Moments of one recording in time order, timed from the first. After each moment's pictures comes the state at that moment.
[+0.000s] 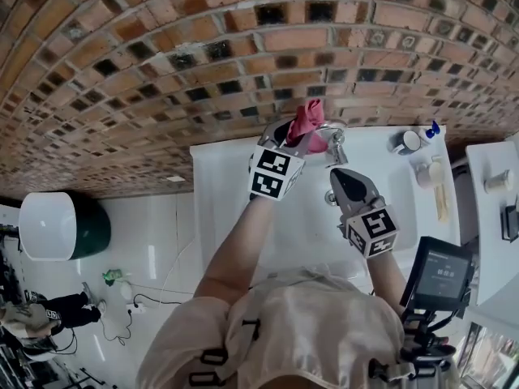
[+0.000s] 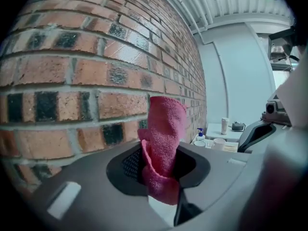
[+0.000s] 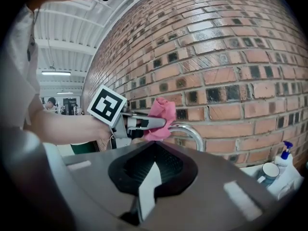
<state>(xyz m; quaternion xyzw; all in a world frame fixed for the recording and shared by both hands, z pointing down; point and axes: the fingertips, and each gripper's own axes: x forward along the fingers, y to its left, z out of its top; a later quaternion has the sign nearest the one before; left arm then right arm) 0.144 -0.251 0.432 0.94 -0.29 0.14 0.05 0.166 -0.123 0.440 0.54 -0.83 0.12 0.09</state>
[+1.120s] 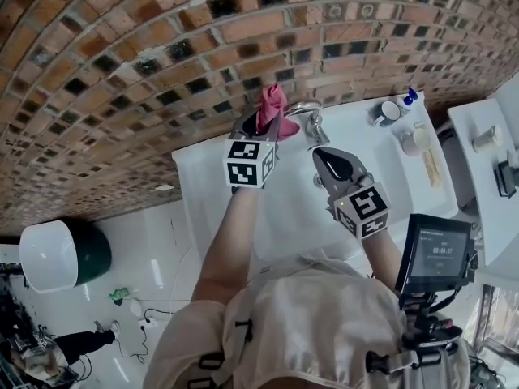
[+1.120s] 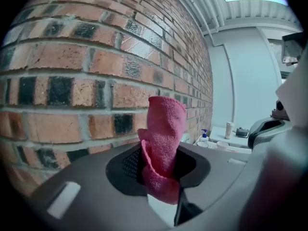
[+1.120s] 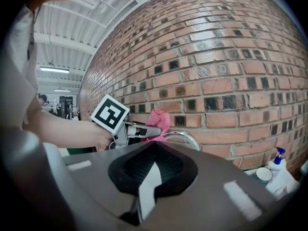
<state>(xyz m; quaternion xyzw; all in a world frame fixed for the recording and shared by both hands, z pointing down) 0.127 -0.254 0.445 0.93 -0.32 0.13 0.09 0.166 -0.112 0.426 0.57 -0.81 0.10 0.09</state>
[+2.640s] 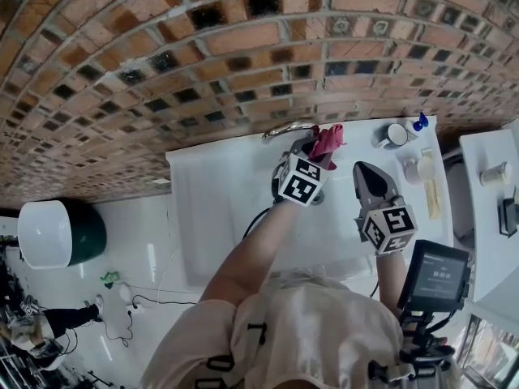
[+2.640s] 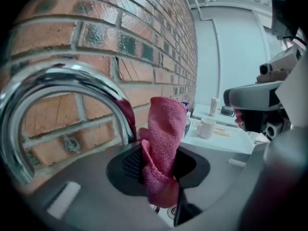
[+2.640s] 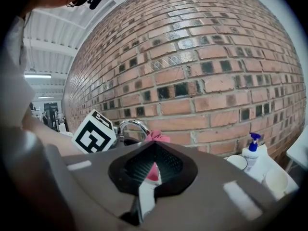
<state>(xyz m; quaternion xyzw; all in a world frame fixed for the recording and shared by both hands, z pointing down) 0.272 -0.202 0.553 0.94 -0.22 0.26 0.09 0.302 -0.116 0.467 0.62 -0.77 0.16 0.07</state>
